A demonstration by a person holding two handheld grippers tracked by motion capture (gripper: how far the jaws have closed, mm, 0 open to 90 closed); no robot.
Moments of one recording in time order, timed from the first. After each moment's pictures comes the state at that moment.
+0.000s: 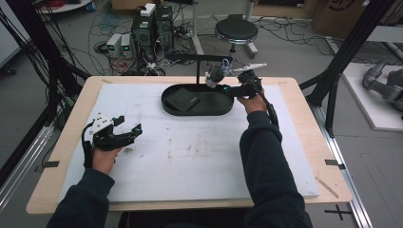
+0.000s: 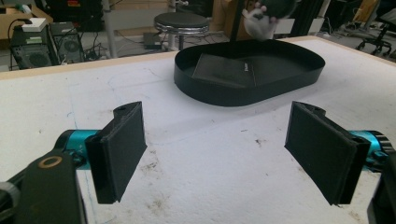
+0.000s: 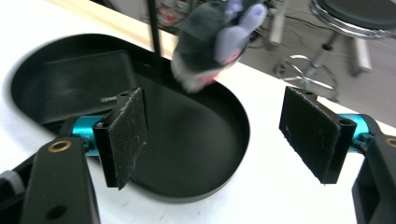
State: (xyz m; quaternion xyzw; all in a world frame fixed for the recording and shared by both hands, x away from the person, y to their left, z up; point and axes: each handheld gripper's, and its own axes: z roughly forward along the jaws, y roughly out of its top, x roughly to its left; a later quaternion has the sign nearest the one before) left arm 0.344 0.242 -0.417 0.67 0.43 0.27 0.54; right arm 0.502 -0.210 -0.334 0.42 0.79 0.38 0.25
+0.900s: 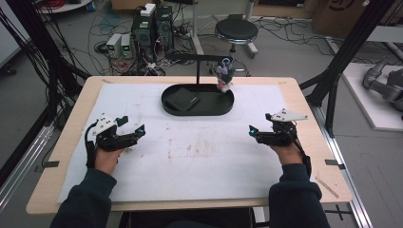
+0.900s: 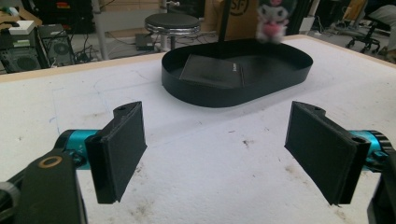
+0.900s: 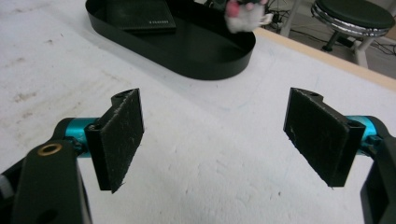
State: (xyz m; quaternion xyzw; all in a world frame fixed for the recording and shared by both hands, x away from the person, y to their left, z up) left arm 0.343 0.232 -0.417 0.68 0.41 0.27 0.54; right arm 0.353 -0.292 -0.377 0.39 0.78 0.41 0.27
